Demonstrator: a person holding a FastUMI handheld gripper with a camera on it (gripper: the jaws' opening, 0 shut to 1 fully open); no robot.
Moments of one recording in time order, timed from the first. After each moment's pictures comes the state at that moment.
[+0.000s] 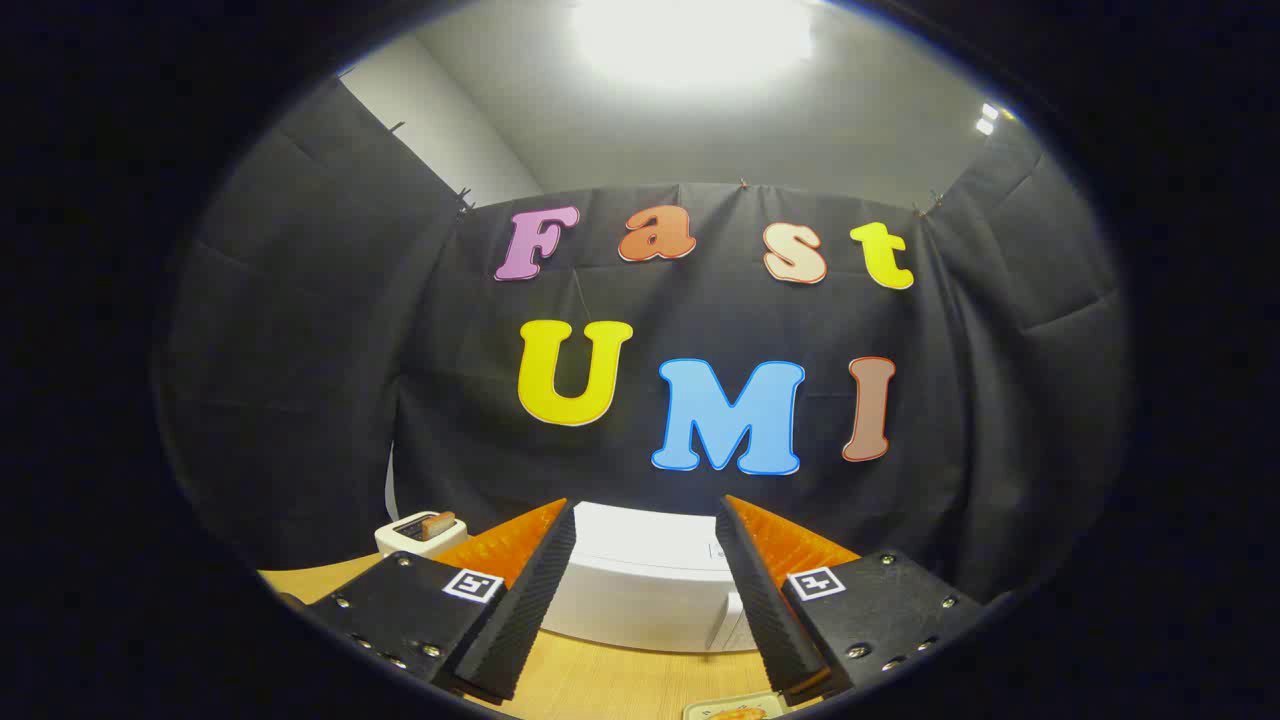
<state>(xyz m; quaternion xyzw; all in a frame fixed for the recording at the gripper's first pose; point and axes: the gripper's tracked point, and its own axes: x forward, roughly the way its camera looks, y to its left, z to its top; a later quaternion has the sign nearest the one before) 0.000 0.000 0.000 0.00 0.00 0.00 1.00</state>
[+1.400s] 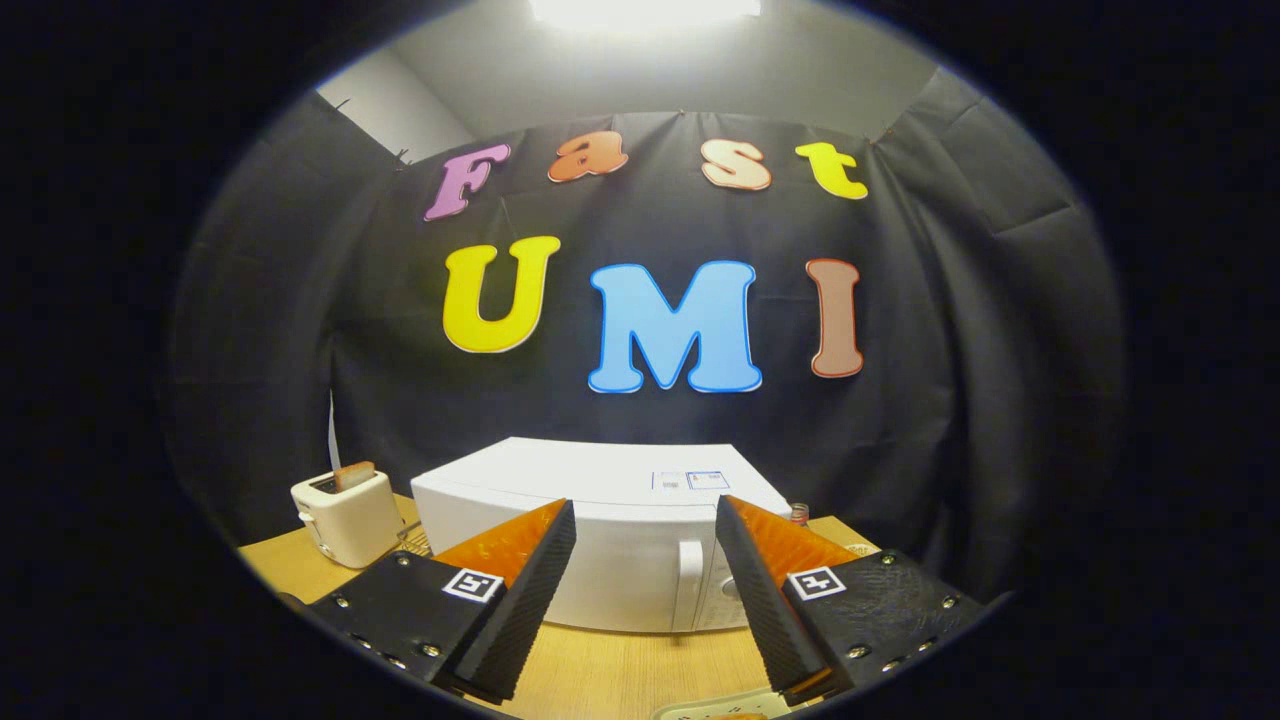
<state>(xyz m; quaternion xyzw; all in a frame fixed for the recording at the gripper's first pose) 0.084 -0.084 -0.165 0.04 0.08 -0.06 0.99</state>
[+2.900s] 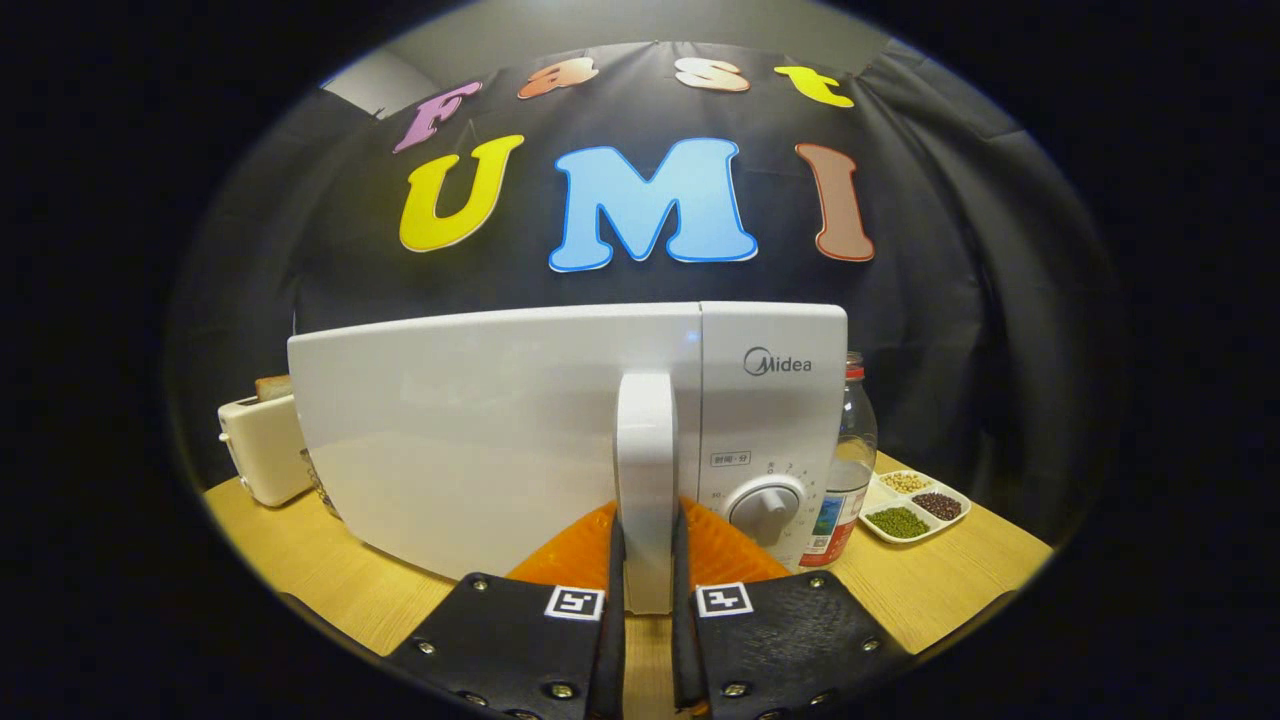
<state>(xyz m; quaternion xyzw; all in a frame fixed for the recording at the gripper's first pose) 0.156 -0.114 -0.334 0.05 0.14 -0.06 0.99</state>
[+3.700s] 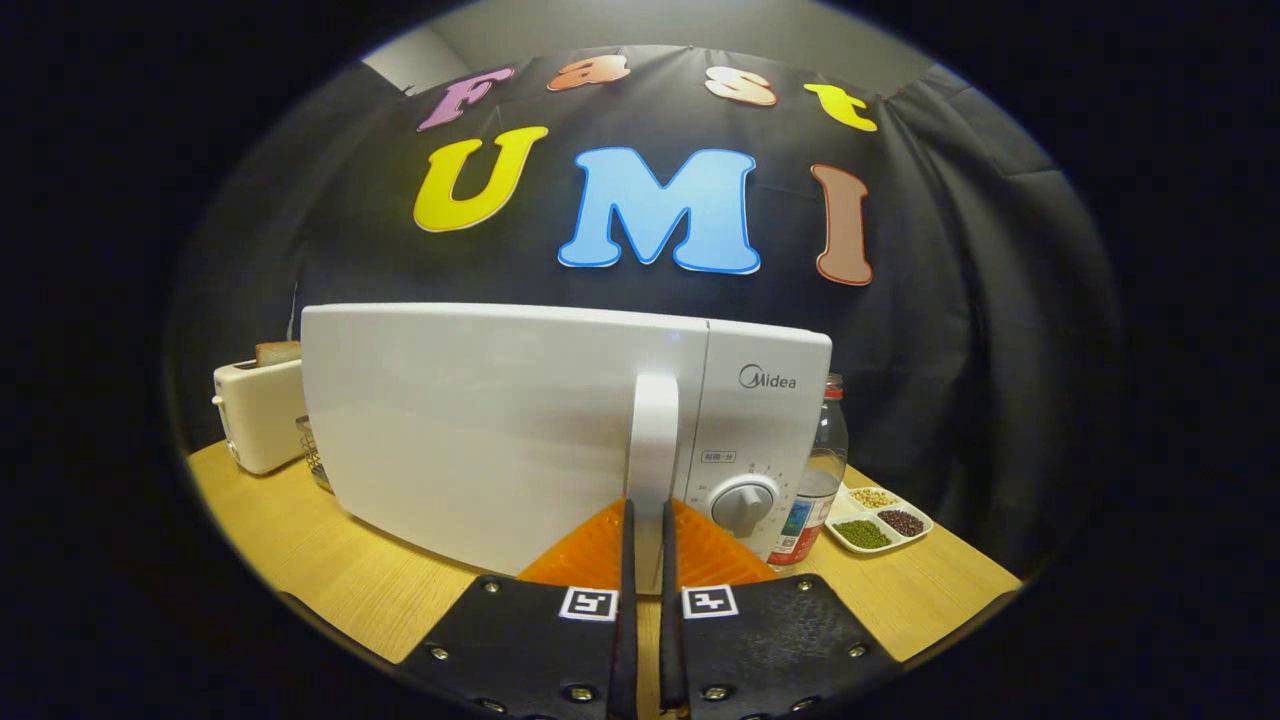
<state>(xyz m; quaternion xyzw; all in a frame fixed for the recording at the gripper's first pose) 0.135 -0.115 -0.325 0.02 0.15 -0.07 0.99</state>
